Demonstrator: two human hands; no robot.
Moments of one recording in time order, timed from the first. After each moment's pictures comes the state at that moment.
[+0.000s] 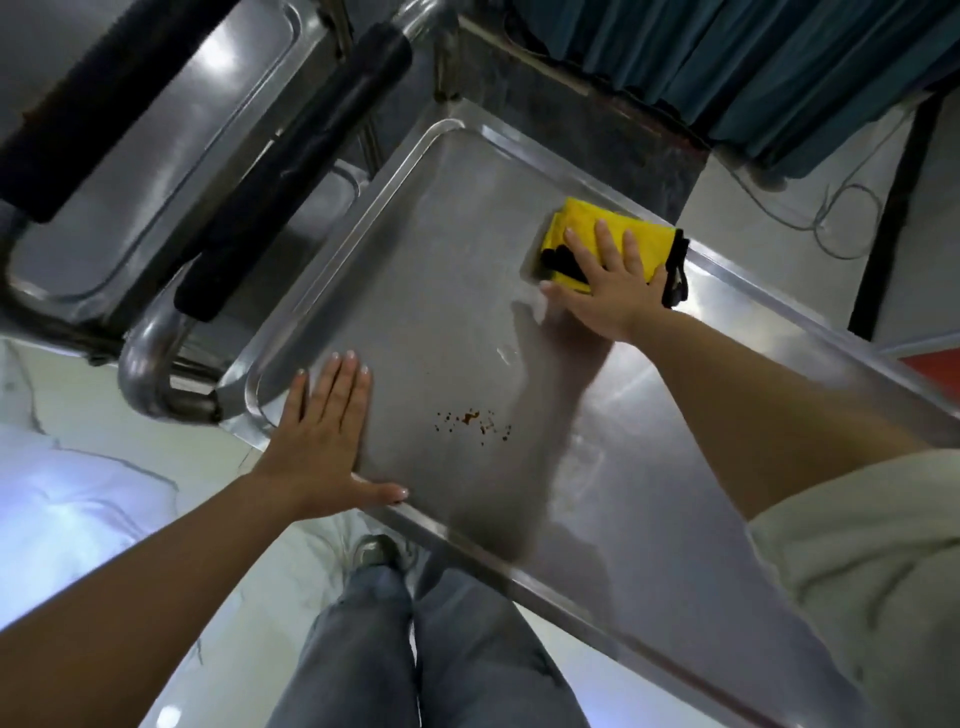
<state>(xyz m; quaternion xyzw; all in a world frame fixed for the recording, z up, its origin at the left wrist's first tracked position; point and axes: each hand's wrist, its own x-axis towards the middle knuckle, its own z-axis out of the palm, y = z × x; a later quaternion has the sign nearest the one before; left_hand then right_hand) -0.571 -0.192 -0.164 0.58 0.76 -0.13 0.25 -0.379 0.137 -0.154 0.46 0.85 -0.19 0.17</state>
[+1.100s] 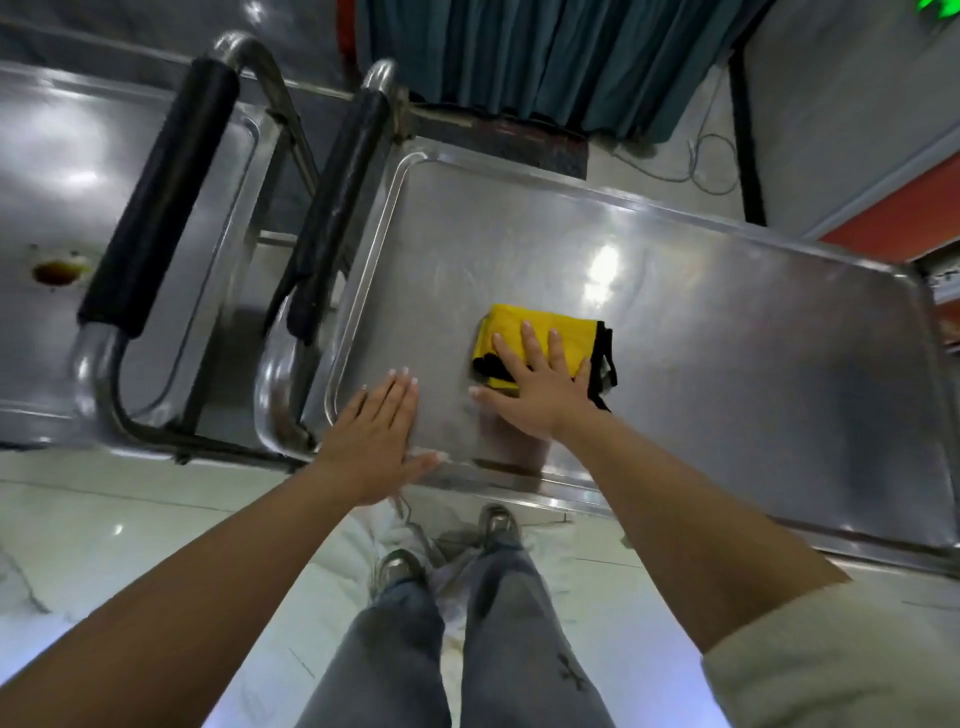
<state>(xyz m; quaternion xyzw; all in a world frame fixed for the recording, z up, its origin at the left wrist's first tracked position) -0.631 -0.188 -0.139 0.71 0.65 -0.15 0.23 -0.422 -0.079 -0.134 0.55 0.78 -0.25 0.17</state>
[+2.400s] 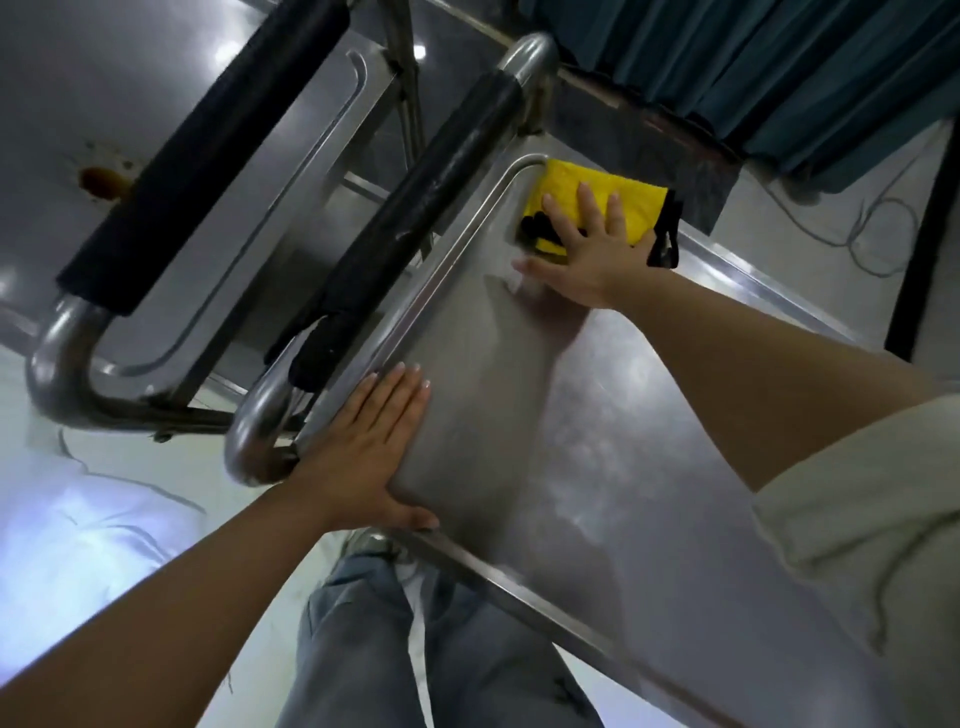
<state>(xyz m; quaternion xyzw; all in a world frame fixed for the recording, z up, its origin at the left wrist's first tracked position) -0.650 -0.160 -0.171 0.67 0.71 -0.06 0.21 -0.528 0.159 -0.149 0.42 0.87 -0.16 0.19</state>
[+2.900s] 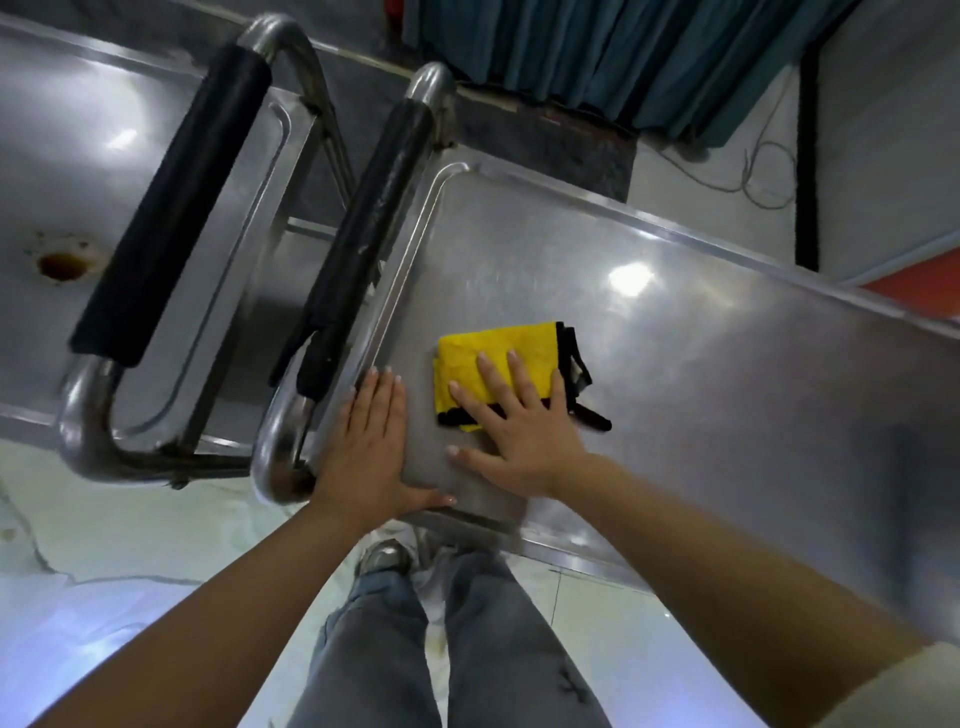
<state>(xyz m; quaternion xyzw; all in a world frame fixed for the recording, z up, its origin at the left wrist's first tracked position) -0.641 -0.168 -0.155 0.64 0.74 -0.07 0.20 -0.455 -0.067 -0.142 0.36 0.90 -0.16 0.19</state>
